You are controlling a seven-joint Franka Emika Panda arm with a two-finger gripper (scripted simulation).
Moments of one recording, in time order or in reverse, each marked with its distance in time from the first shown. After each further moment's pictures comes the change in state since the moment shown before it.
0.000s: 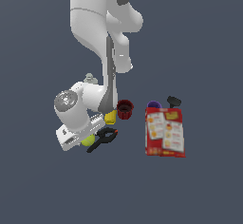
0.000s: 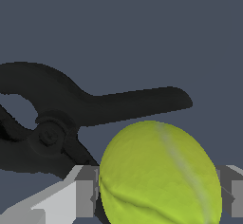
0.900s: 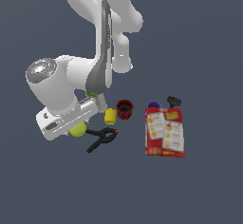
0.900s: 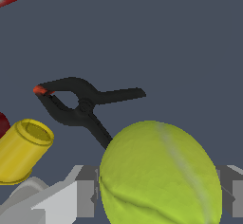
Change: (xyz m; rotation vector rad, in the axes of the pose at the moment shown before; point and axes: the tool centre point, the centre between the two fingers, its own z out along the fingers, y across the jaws) arm -0.012 0.012 -0.107 0.002 -0.001 0.000
